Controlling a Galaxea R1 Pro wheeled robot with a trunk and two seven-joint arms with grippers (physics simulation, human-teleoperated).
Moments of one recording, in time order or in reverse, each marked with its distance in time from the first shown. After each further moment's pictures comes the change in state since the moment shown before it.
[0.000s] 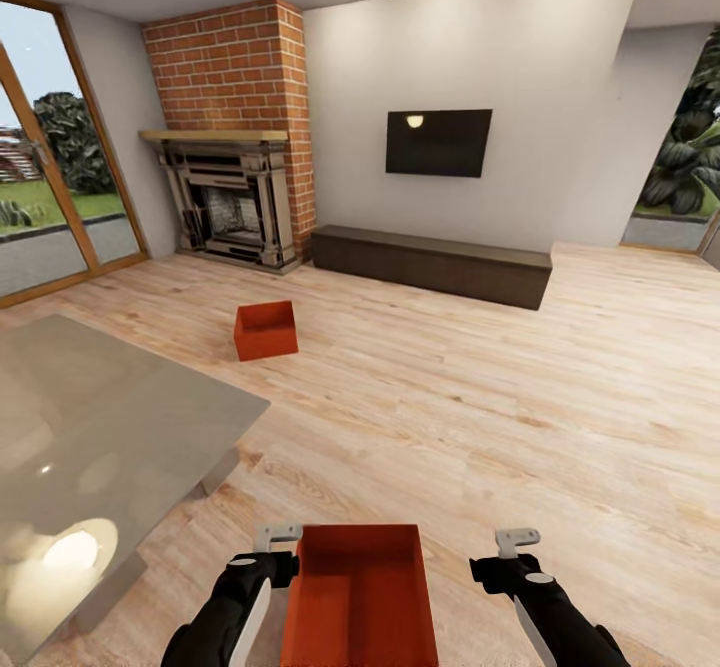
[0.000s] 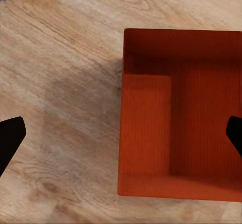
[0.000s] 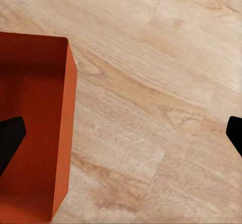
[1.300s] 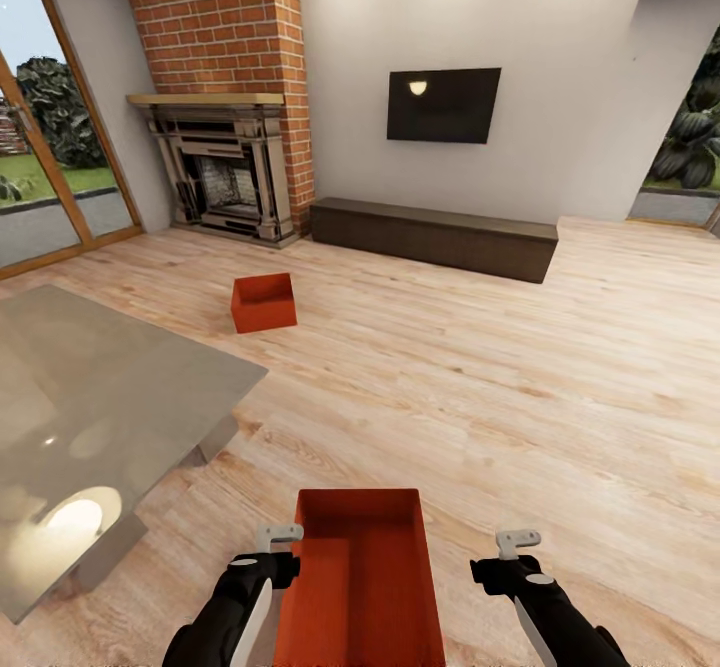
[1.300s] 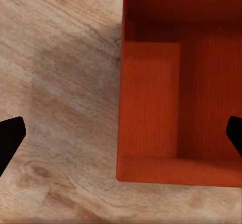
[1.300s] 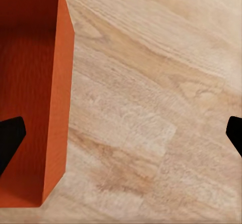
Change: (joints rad) left arm 0.000 -0.003 -0.001 0.001 -0.001 0.003 0.004; right arm 0.000 0.000 -0.004 0.006 -0.001 -0.001 0.000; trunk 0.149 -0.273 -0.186
